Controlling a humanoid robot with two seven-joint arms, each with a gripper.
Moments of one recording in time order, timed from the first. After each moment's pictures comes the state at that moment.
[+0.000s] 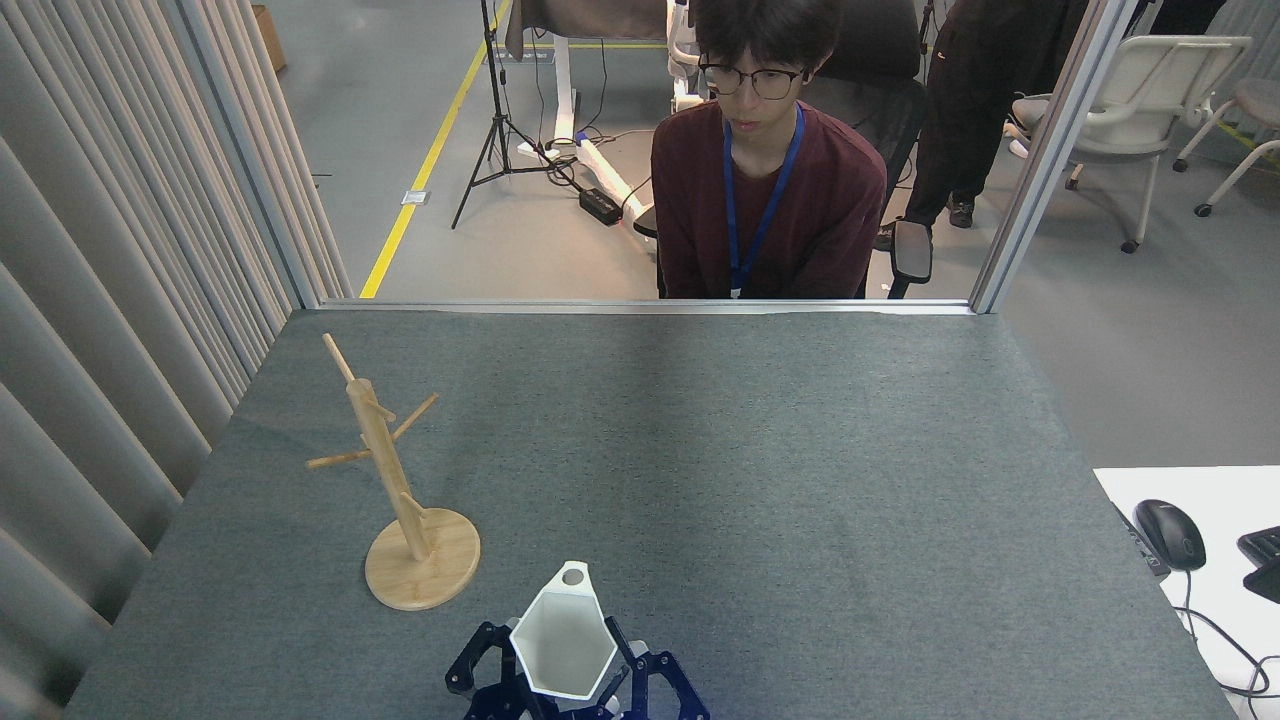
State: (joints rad) left arm 0.13 -0.07 -0.15 -1.51 -1.90 -0.43 0.40; right arm 0.19 0.20 0.54 -1.53 1.91 0.02 -0.41
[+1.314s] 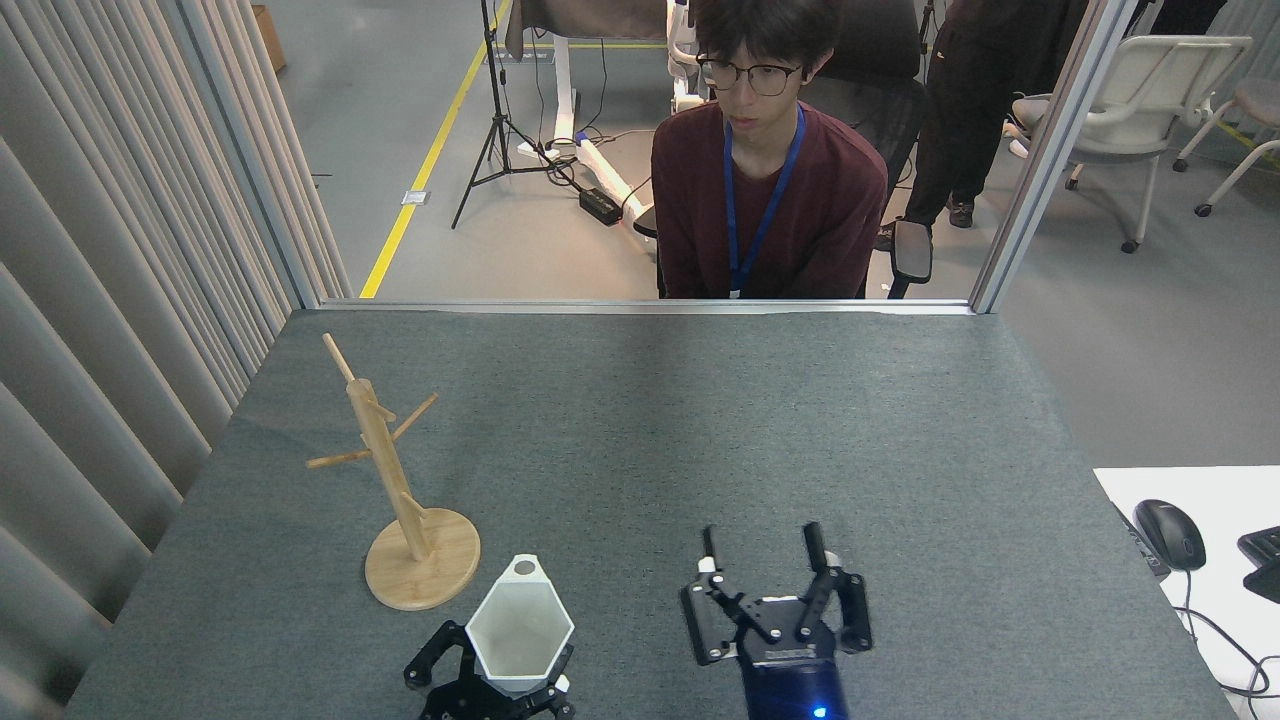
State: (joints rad) left arm 0.14 -0.06 -0.03 -1.51 -1.90 -0.43 0.38; right arm 0.10 0.19 0.19 -1.59 1.51 0.08 -0.37
